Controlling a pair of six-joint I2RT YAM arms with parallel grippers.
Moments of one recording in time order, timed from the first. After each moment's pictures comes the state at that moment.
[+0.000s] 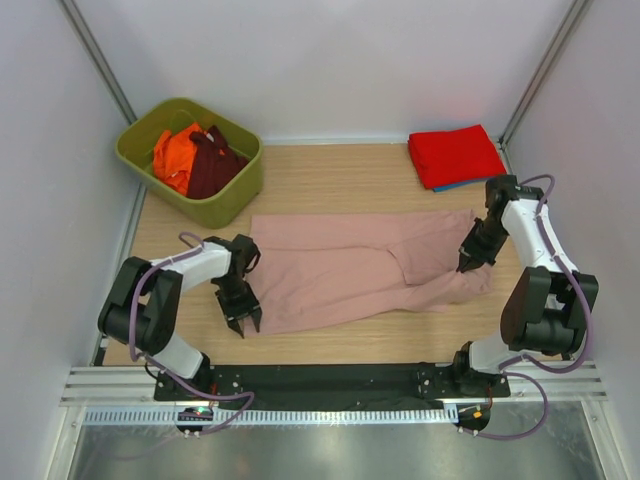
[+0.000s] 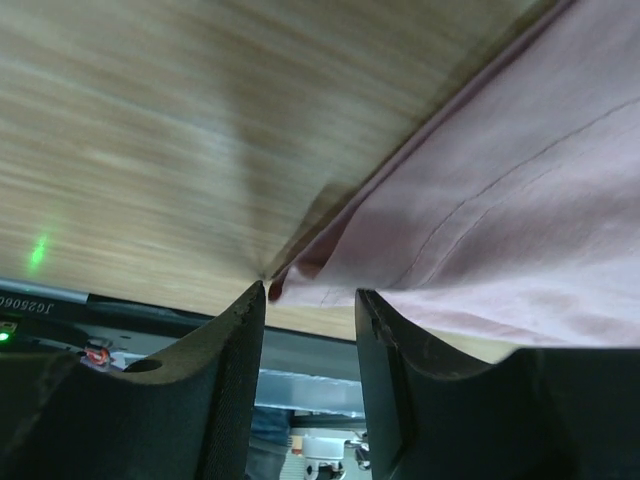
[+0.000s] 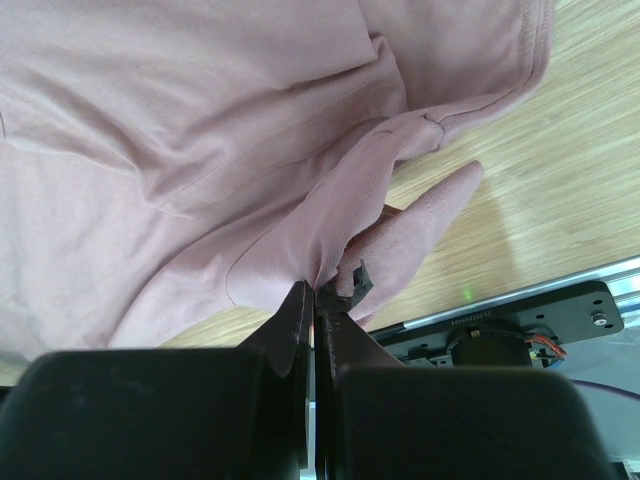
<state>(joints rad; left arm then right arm) -0.38 1.56 0.77 -0.96 0.13 -0.84 -0.17 1.51 1.20 -1.18 -0.06 0.49</state>
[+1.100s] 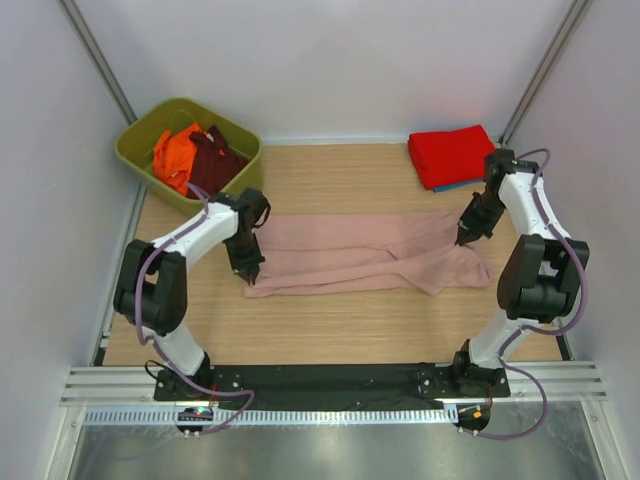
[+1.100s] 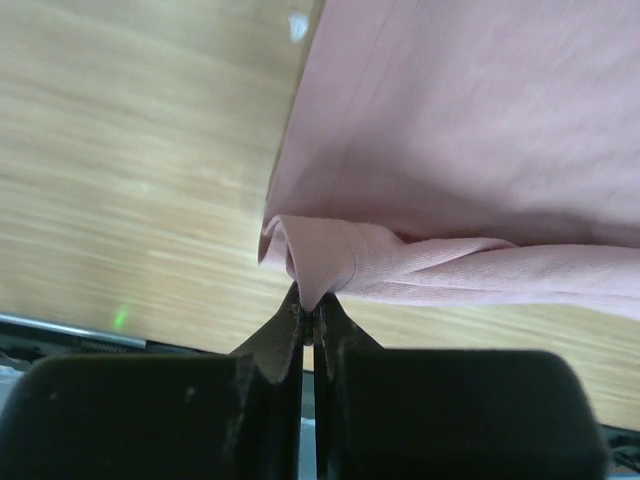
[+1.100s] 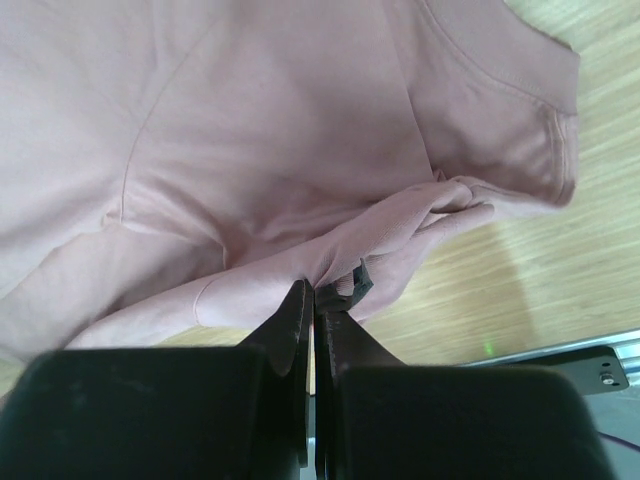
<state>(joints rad) -0.38 1.68 1.19 -1.08 -0.05 -0.70 -0.16 1.71 1.45 -1.16 -0.06 0.48</state>
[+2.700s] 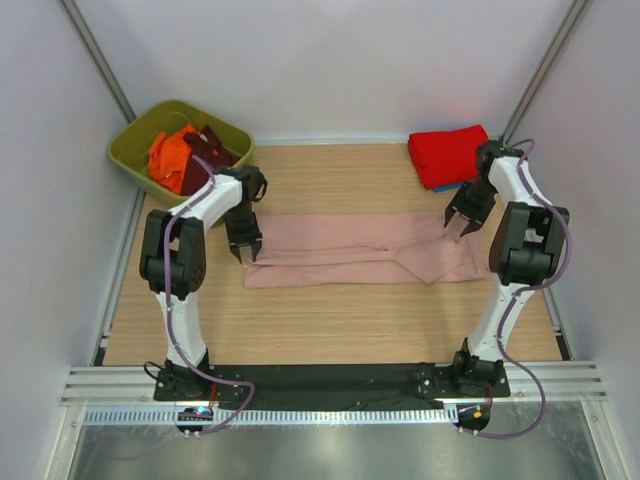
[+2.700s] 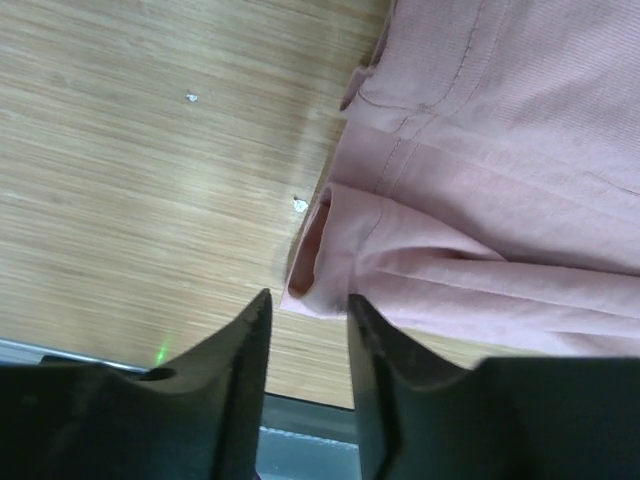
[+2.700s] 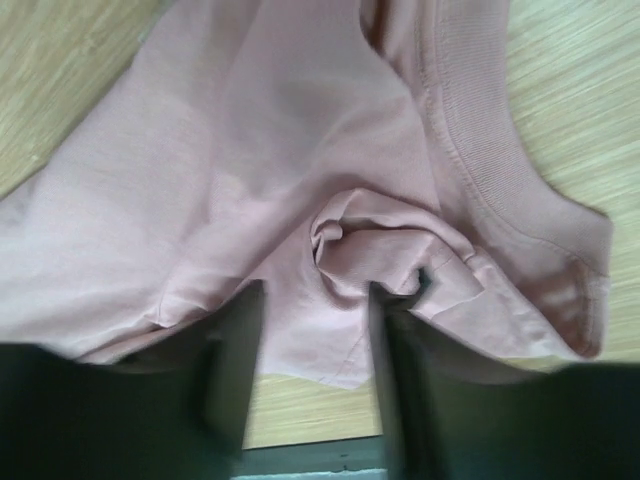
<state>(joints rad) -0.27 2.00 1.55 -1.18 -0.08 -0.54 -0.16 2.03 1.66 -1.10 -0.07 0.48</state>
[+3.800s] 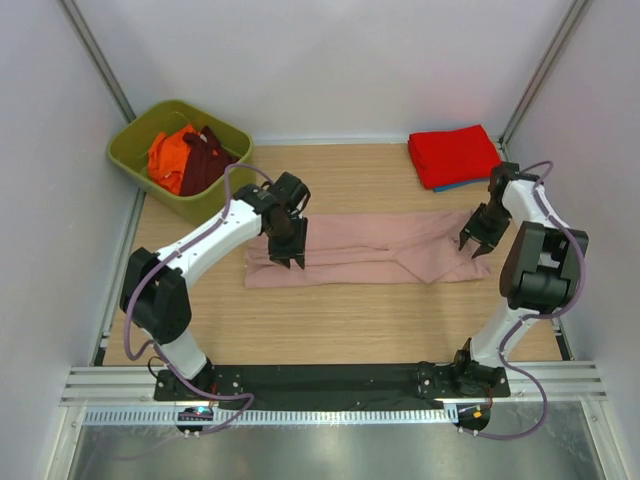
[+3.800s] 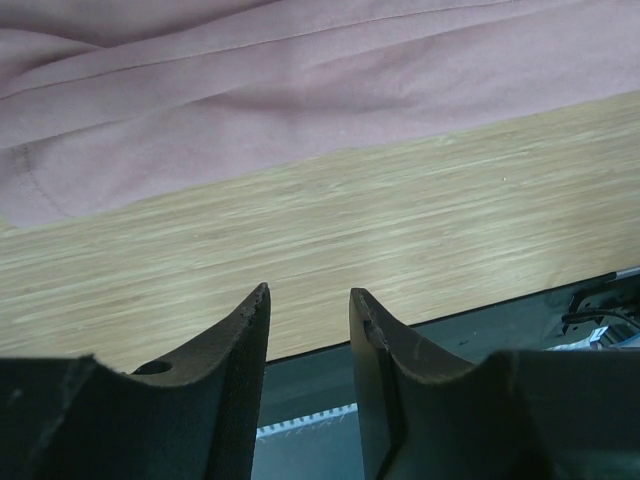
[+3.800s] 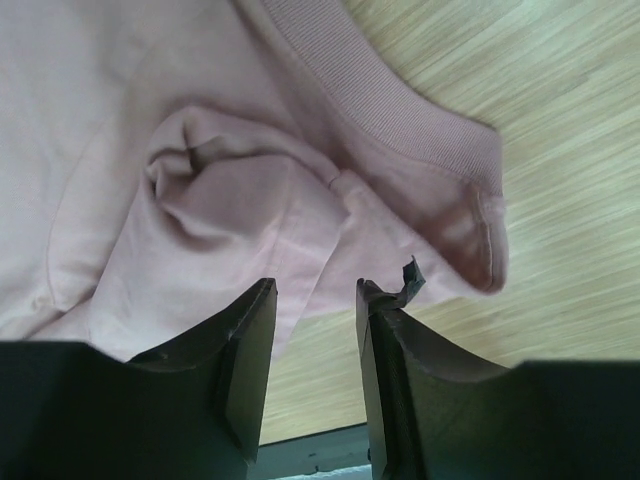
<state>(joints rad) -0.62 1.69 1.43 -1.02 0.10 -0.56 -0.23 1.79 1.36 -1.02 -0.01 0.44</state>
